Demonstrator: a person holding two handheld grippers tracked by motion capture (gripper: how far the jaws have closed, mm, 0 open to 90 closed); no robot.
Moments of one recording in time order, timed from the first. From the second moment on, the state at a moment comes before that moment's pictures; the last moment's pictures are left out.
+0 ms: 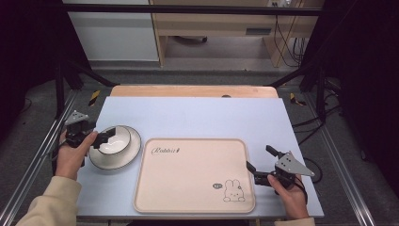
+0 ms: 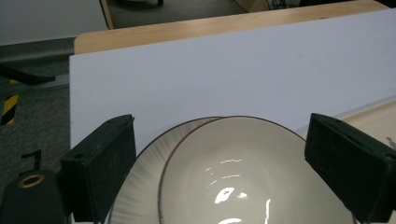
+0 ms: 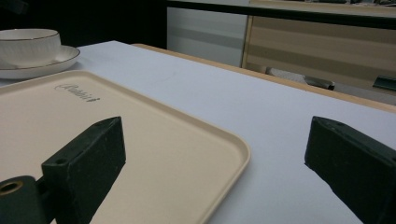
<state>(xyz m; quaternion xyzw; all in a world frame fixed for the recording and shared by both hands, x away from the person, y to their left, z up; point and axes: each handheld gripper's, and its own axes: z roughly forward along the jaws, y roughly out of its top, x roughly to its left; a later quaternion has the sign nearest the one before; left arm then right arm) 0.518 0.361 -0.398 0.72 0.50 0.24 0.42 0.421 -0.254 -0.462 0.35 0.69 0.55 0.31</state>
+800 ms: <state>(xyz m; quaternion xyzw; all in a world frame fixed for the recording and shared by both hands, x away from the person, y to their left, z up) 0.517 0.373 -0.409 0.71 0.56 0.19 0.38 0.420 -0.253 -0.461 0.34 0.69 0.55 0.31</state>
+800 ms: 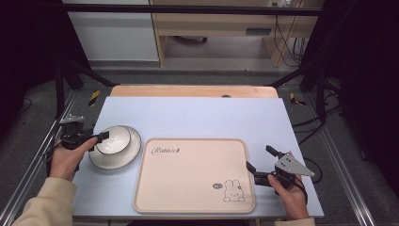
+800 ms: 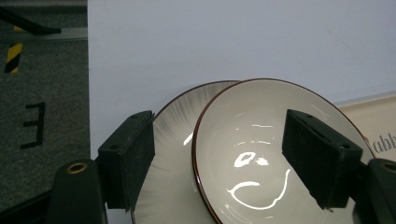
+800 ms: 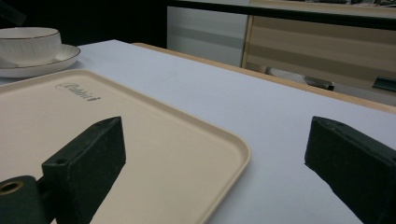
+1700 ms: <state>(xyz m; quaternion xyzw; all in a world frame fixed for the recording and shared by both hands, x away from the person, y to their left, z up) 0.527 0.372 -0.429 0.70 0.60 0.13 0.35 0.420 -0.253 -0.460 0.34 0.70 0.55 0.31</state>
